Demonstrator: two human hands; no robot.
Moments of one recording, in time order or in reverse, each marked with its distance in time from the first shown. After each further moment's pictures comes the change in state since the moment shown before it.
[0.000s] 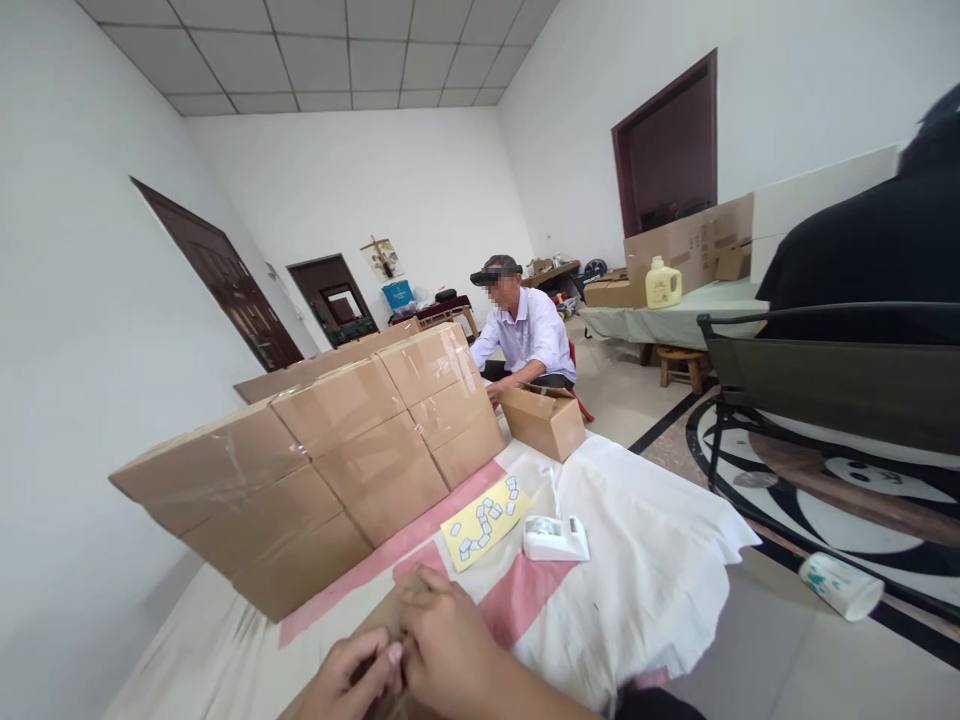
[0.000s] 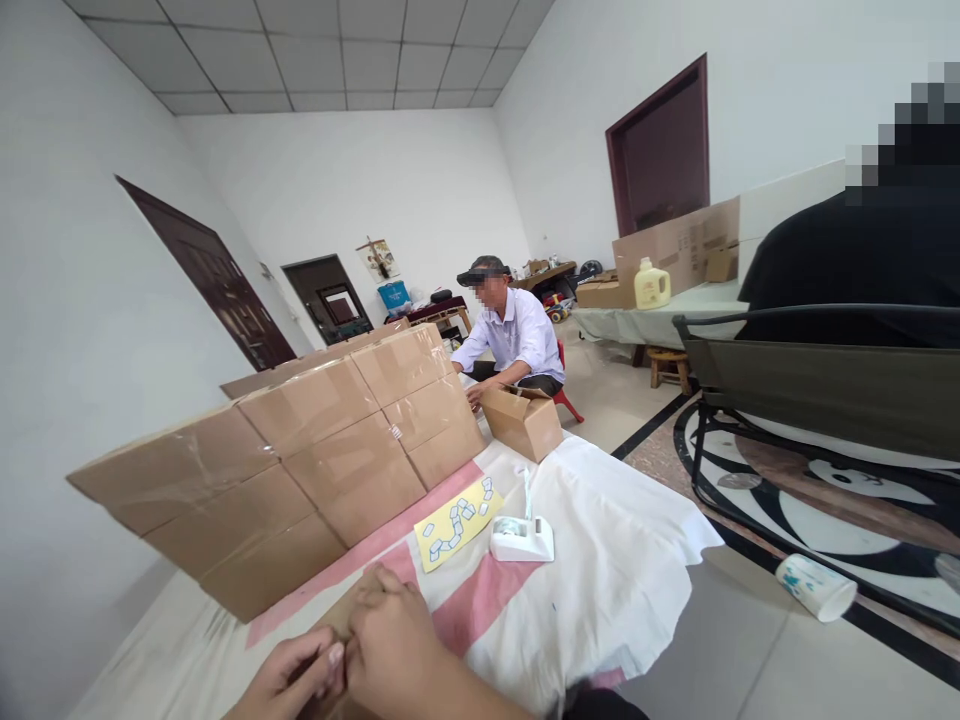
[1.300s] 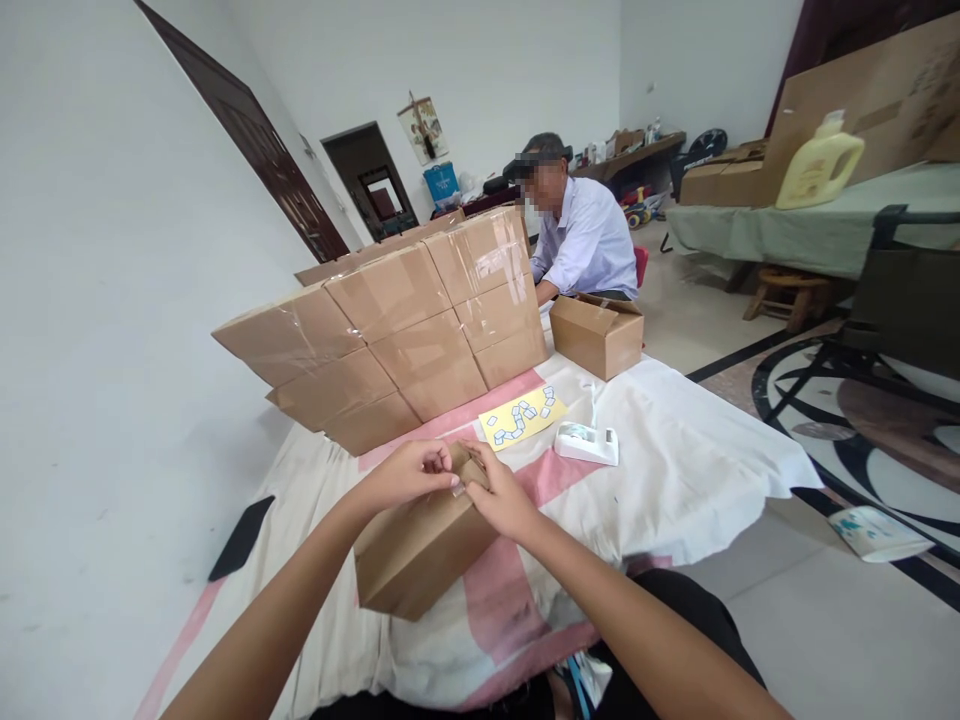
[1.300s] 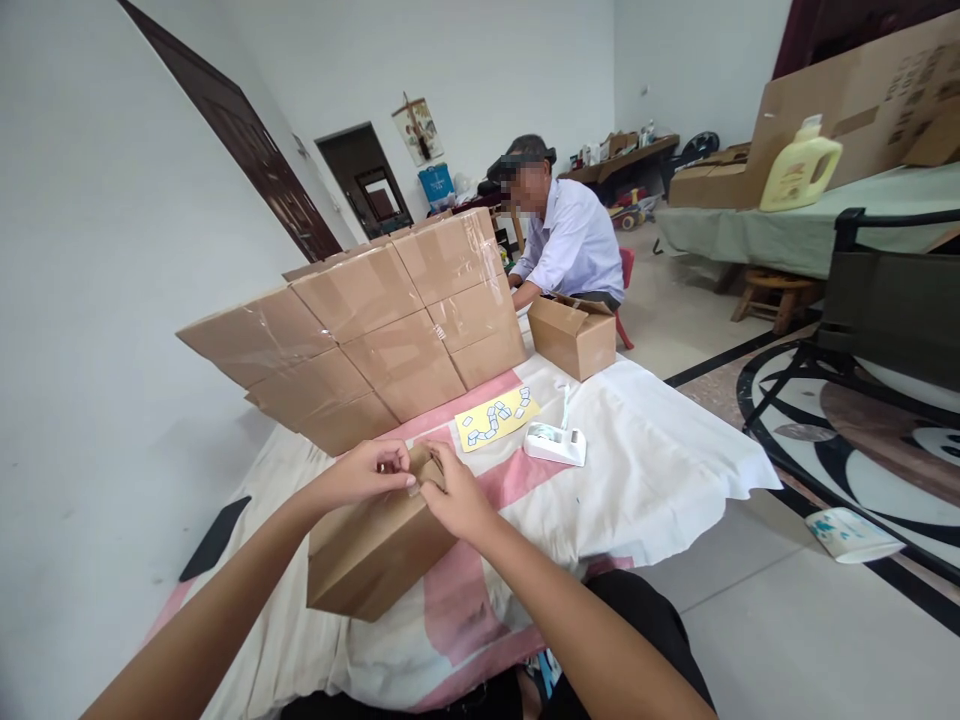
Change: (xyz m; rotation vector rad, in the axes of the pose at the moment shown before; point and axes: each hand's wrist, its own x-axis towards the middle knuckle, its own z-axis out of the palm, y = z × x) left_hand 0.033 0.062 -0.035 0.158 -0.211 -0.014; right_hand -0.013 0.021 -0.008 0.664 0.101 0.162
